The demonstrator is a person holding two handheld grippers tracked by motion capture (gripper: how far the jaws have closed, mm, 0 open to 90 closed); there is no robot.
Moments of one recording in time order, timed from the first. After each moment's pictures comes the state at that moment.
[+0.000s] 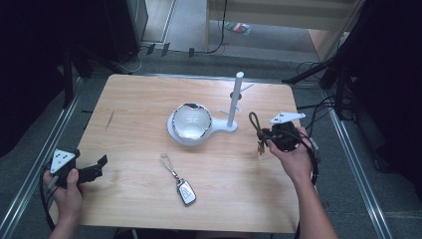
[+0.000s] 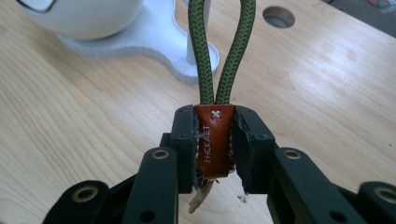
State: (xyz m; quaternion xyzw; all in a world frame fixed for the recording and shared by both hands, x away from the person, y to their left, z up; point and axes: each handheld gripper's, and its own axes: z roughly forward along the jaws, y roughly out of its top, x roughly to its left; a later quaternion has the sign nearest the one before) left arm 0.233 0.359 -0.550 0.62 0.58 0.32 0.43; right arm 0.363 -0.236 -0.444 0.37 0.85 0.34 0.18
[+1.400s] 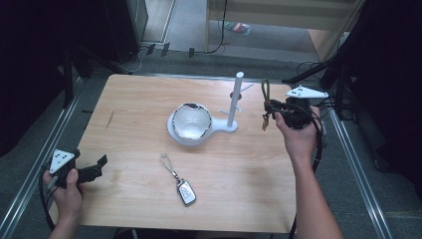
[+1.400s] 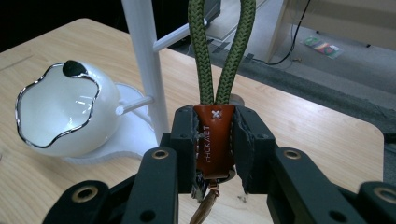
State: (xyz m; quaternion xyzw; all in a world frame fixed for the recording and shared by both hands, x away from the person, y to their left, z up) left arm 0.233 0.360 -0.550 0.62 0.58 0.32 0.43; right arm 0.384 -0.241 -0.380 0.41 0.76 0.44 0.24
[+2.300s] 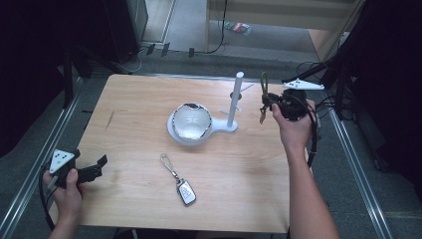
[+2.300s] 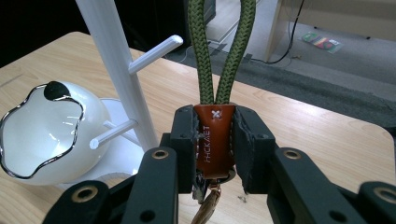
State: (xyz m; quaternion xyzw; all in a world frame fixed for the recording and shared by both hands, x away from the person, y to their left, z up) left arm 0.233 0.361 -0.550 0.62 0.58 0.32 0.44; right arm 0.410 -0.236 -0.383 0.44 0.75 0.45 0.23
